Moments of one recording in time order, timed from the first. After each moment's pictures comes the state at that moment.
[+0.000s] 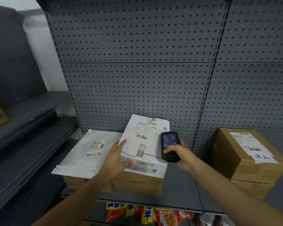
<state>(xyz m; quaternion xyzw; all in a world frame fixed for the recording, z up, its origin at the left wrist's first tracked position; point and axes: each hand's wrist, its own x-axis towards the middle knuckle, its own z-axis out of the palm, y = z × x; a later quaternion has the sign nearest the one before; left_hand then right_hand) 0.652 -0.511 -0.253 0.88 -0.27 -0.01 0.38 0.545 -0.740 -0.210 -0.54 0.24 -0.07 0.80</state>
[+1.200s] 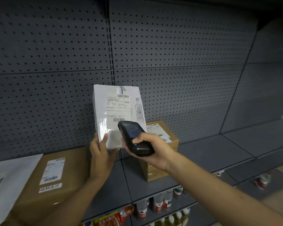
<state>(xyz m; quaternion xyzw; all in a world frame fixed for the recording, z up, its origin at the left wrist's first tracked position) 0.524 -0.743 -0.242 0.76 -0.41 0.24 0.43 0.346 -0.827 -0.114 -0.40 0.13 -0.10 0.90</state>
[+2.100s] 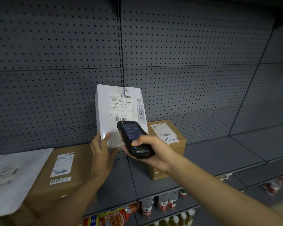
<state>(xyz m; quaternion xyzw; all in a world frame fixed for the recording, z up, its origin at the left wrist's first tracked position) 0.542 -0.724 -0.250 0.76 -0.42 0.25 0.43 0.356 -0.807 -0.116 -0.44 0.12 -0.08 0.89</state>
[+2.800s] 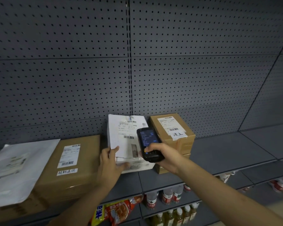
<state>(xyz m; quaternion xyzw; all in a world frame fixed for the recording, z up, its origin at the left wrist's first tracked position) 0.531 -0.703 -0.296 0.85 -0.34 0.03 0.40 0.379 -0.849 -0.192 -0.50 0.24 -0.11 0.82</state>
